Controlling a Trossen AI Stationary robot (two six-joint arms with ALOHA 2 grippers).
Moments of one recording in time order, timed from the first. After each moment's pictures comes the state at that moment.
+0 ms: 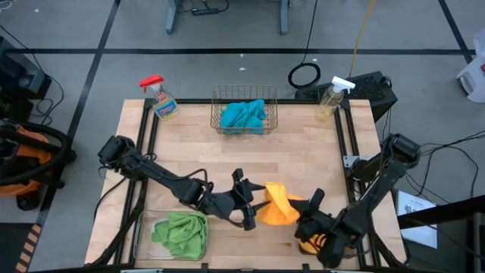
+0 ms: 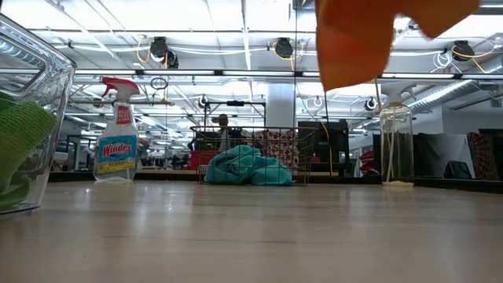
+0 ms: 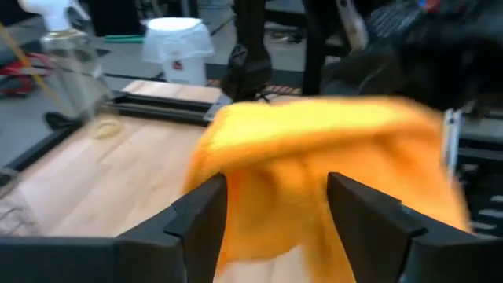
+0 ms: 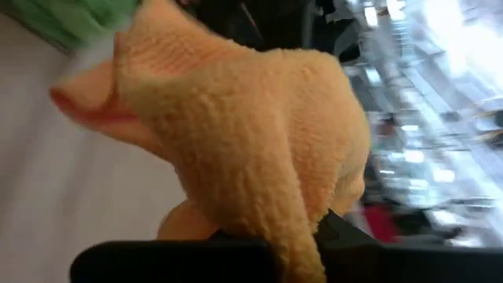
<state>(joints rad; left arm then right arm) -0.45 1.80 1.41 0.04 -0.62 -0.22 0.92 1.60 1.09 -0.52 1.39 0.06</state>
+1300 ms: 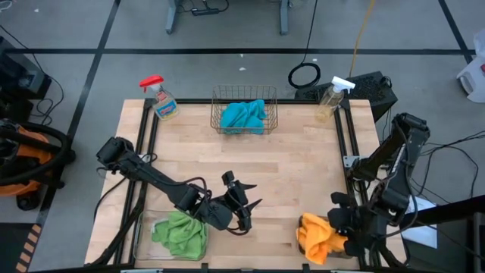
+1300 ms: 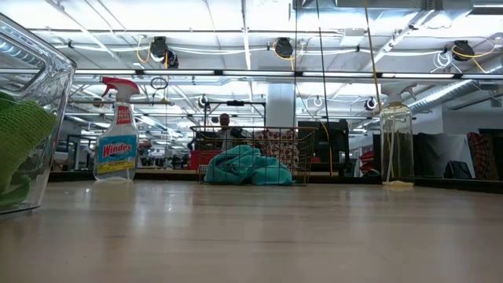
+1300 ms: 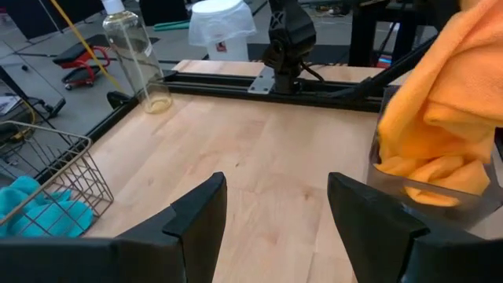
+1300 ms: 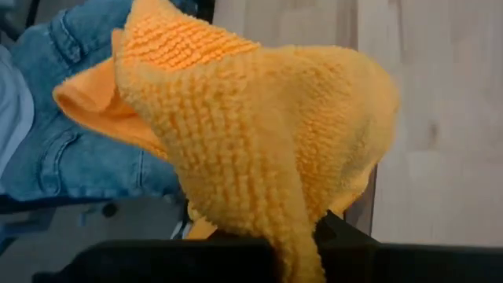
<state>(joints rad) -0.50 1.79 1.41 -0.12 -0.80 -0.28 1.06 1.25 1.12 -0.93 0.29 1.01</state>
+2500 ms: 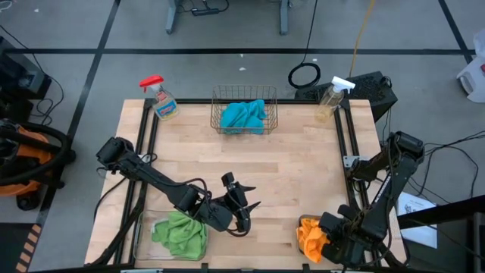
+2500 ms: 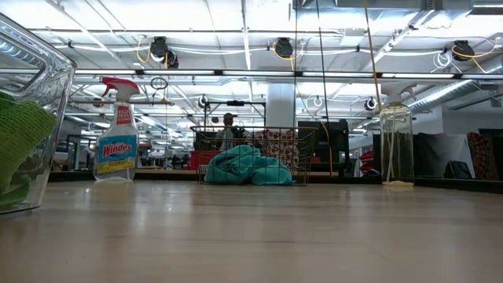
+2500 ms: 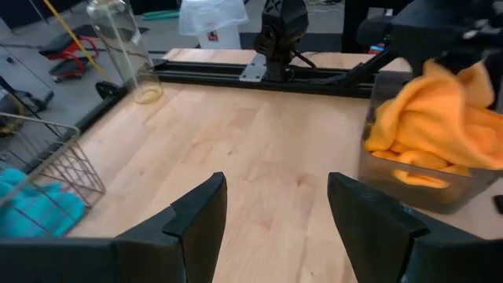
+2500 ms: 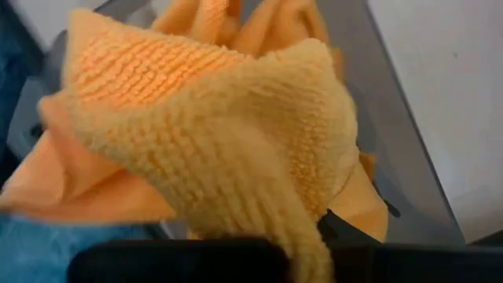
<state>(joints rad) -0.50 1.79 1.41 -0.17 -0.77 -0.31 1.05 1.56 1.13 -0.99 0.14 1.62</state>
